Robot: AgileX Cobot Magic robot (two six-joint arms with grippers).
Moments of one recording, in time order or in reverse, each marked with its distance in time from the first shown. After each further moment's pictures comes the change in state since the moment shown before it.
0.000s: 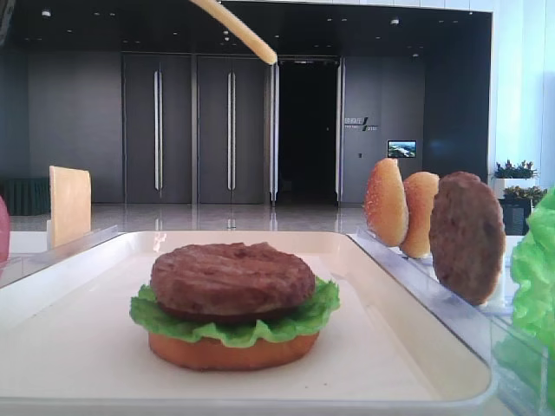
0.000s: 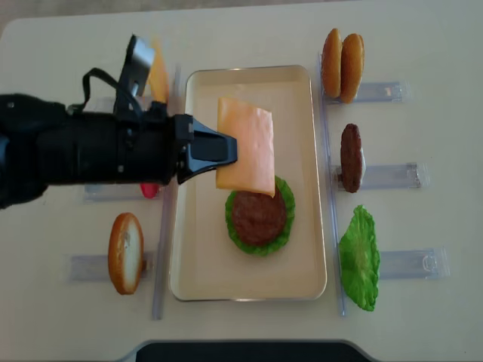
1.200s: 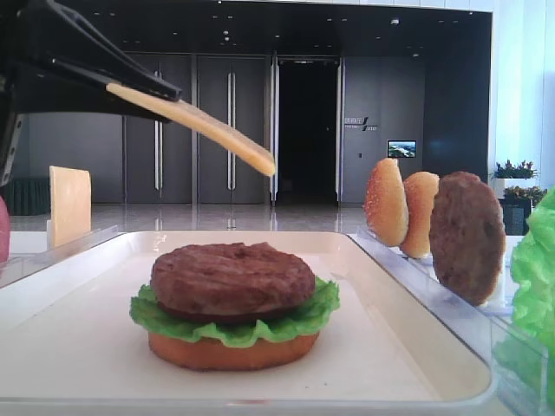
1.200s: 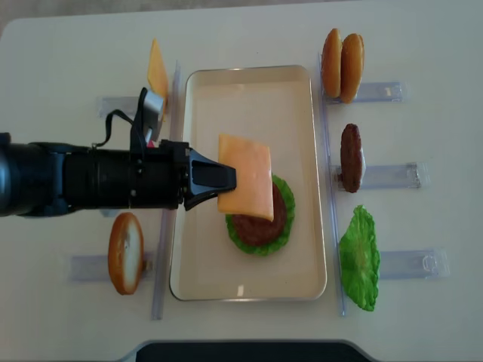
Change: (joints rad) left arm 0.108 0.292 0.103 -0.191 0.226 0.307; right arm 0.000 0.000 0.000 0.000 0.000 0.000
